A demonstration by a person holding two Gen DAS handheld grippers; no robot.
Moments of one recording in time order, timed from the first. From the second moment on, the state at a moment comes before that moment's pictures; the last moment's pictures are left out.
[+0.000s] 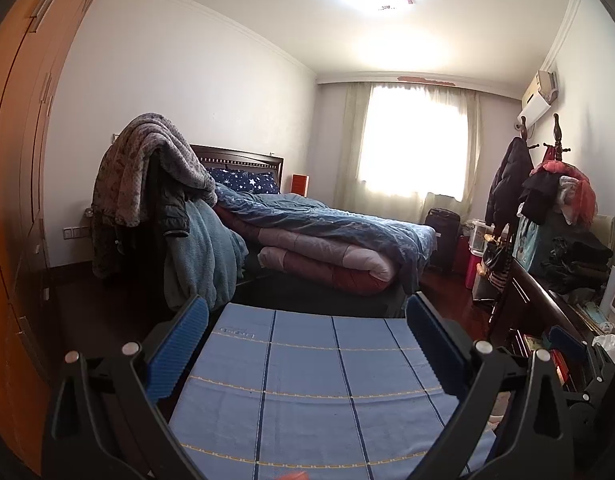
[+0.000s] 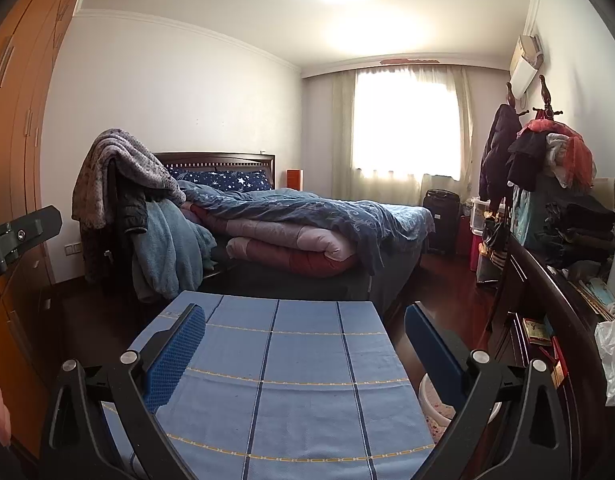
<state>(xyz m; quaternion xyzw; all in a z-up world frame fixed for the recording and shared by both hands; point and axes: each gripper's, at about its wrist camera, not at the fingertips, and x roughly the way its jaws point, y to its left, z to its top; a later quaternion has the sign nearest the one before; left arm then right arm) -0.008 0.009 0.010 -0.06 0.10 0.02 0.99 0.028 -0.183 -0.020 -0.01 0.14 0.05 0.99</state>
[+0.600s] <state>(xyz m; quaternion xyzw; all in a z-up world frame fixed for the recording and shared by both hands) -0.006 0.007 0.007 -0.06 0.10 0.02 0.99 0.026 -0.188 -0.020 -0.01 0.14 0.05 0.99</state>
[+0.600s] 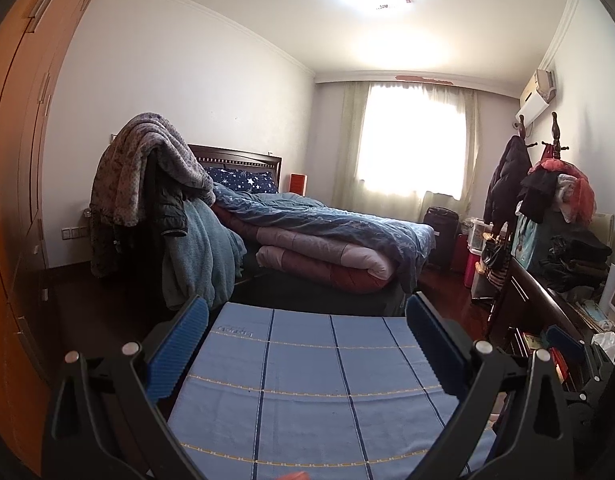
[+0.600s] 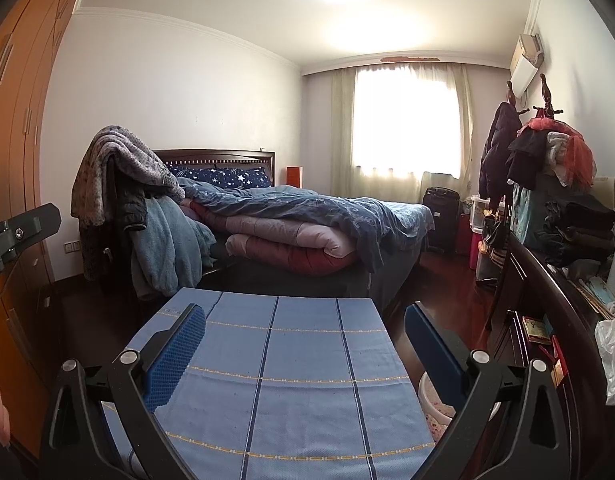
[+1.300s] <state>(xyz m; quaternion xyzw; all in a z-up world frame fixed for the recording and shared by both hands) -0.005 0.015 0.011 -0.06 0.10 0.01 0.99 0.026 -0.189 -0.021 -0.01 0.14 0.05 0.99</state>
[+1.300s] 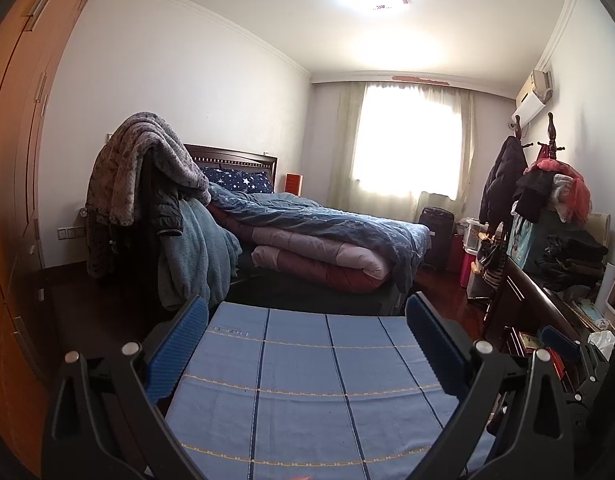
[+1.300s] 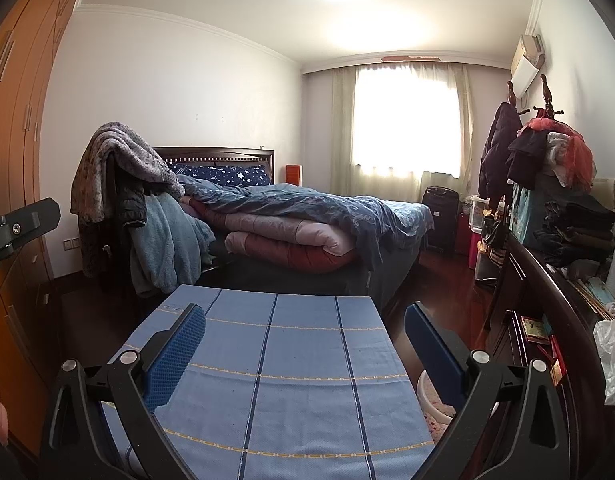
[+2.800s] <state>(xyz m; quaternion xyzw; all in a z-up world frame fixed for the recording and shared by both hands) 0.007 0.020 0.000 -0.06 0.11 -0.02 0.99 0.023 -0.201 -0.030 -0.01 0.15 0.05 0.99</state>
